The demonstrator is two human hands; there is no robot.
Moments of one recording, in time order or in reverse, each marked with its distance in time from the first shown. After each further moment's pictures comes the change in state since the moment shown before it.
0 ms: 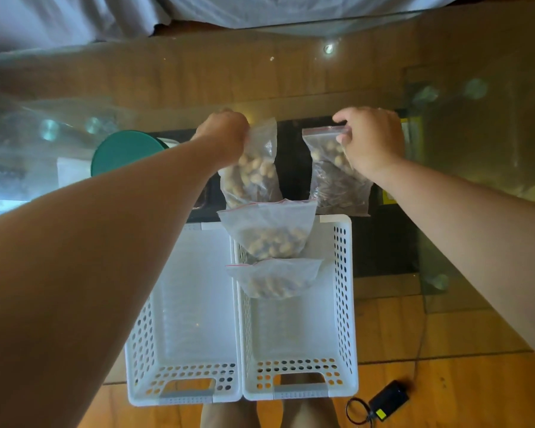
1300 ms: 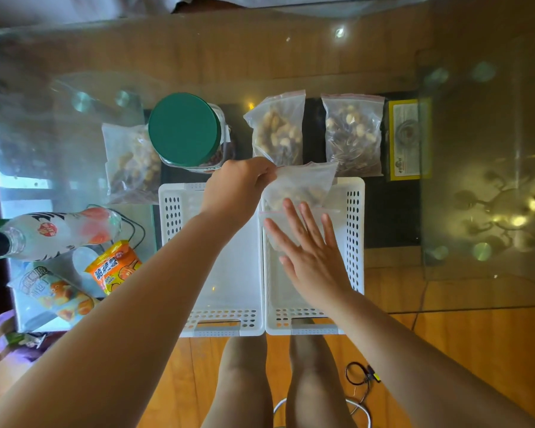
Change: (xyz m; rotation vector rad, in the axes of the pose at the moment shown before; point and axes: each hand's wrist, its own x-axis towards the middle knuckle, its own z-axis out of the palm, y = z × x) left_hand -0.146 -0.013 0.022 -0.264 0.131 0.093; right_hand -0.224 -0.085 0.048 -0.042 -0.083 -0.384
